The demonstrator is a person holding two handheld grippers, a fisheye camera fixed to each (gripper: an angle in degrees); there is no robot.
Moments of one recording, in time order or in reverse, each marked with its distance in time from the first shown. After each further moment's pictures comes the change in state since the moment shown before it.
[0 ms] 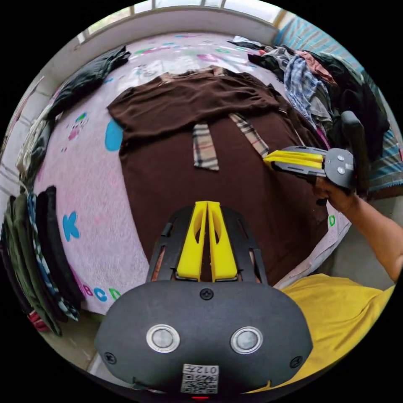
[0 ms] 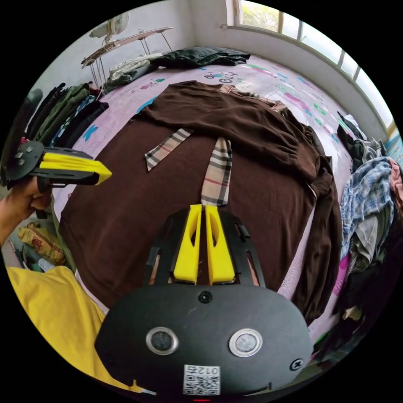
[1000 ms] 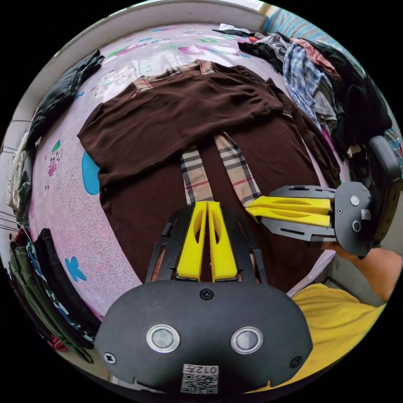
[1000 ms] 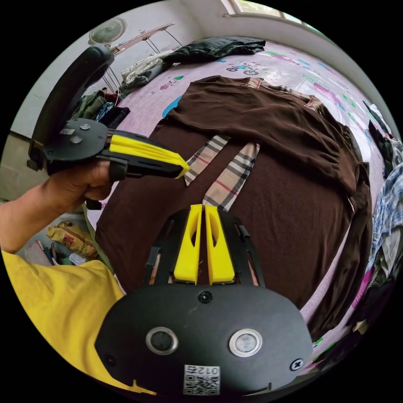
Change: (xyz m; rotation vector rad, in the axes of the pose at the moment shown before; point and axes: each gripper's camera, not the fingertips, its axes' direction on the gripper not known) left arm 0.039 -0.074 0.049 -0.062 0.014 0.075; right arm 0.017 -0.033 0.017 -0.071 -0.239 0.011
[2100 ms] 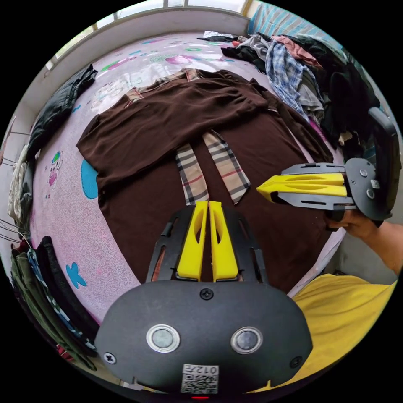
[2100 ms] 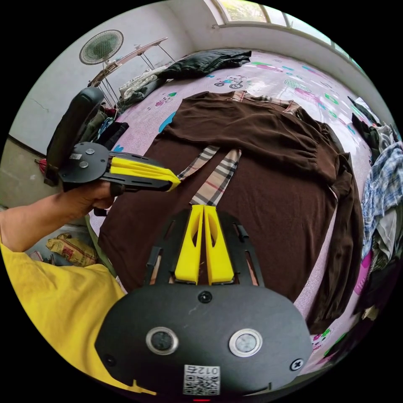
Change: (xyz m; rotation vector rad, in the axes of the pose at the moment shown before) left arm 0.013 0.015 0.019 0.064 -0.002 0.078; right arm 0.015 0.039 0.003 0.099 0.012 0.052
